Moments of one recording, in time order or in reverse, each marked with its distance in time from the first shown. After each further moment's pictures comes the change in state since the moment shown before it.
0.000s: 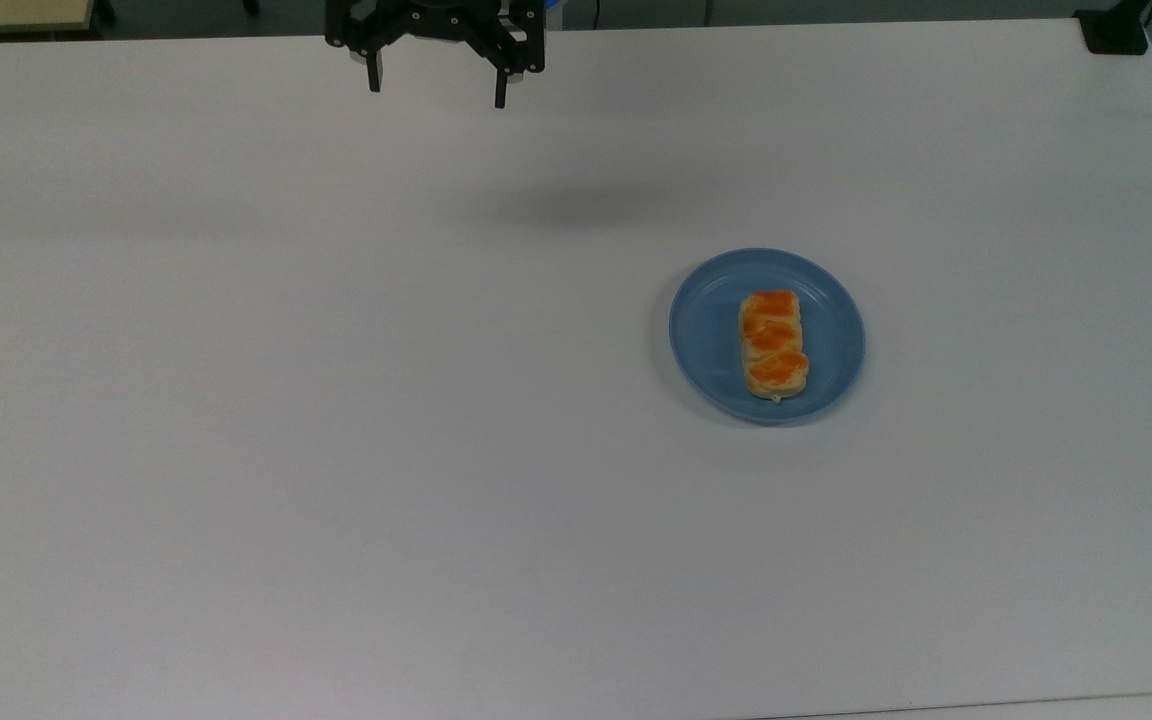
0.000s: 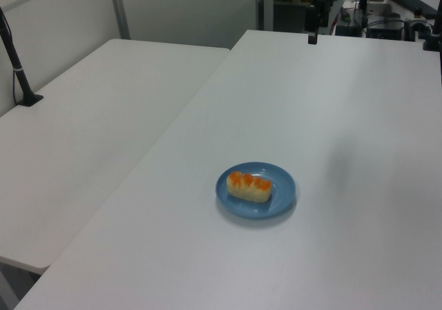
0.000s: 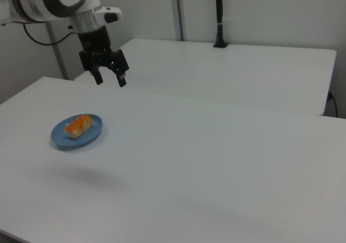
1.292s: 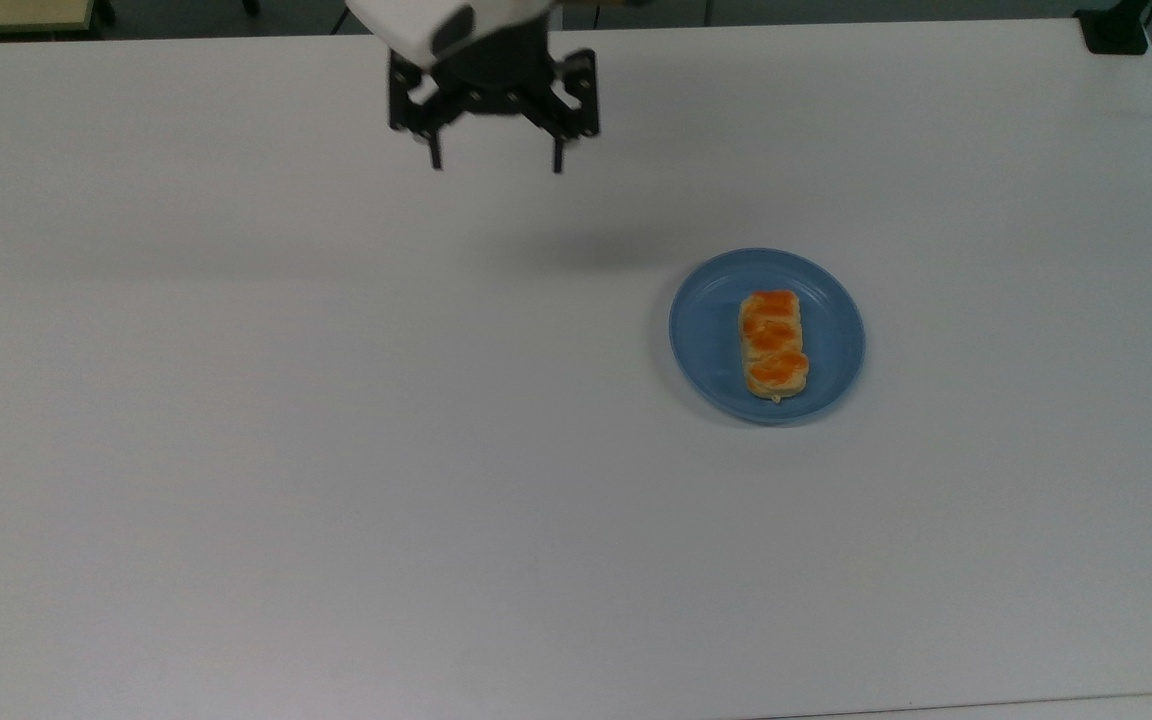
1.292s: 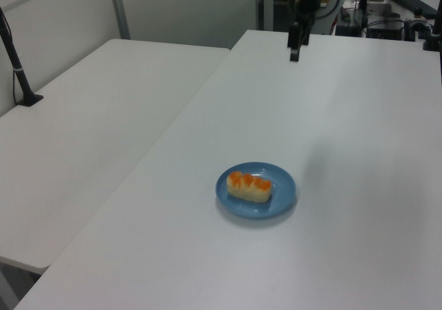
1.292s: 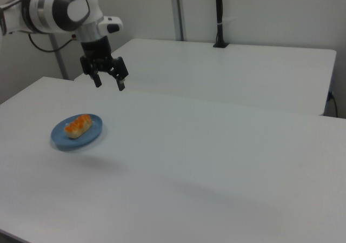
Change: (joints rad) arm 0.020 0.085 0.023 0.000 0.070 0.130 -0.017
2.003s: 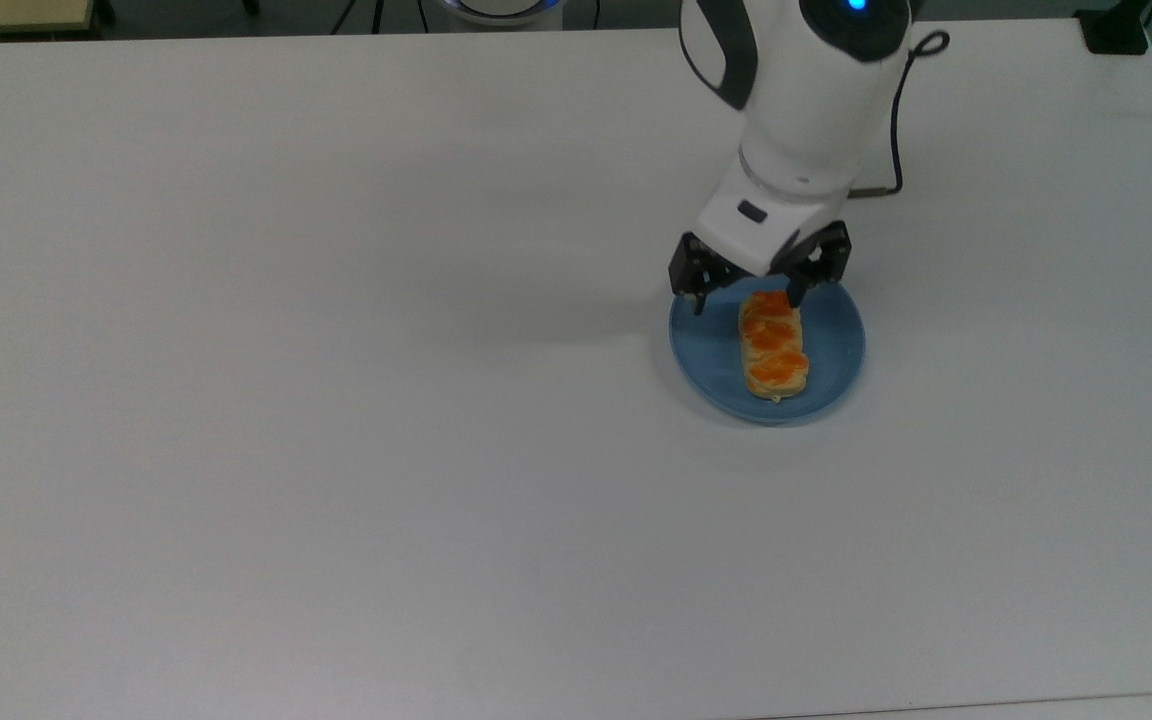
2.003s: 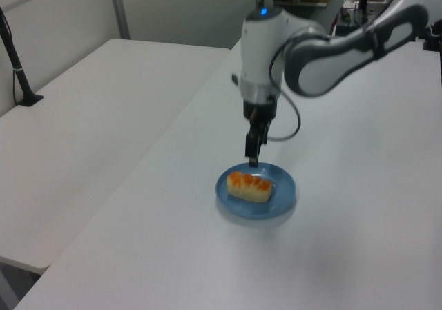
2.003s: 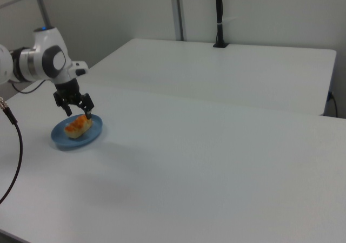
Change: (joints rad) arm 0.303 0.342 0.007 0.048 0.010 0.287 0.232
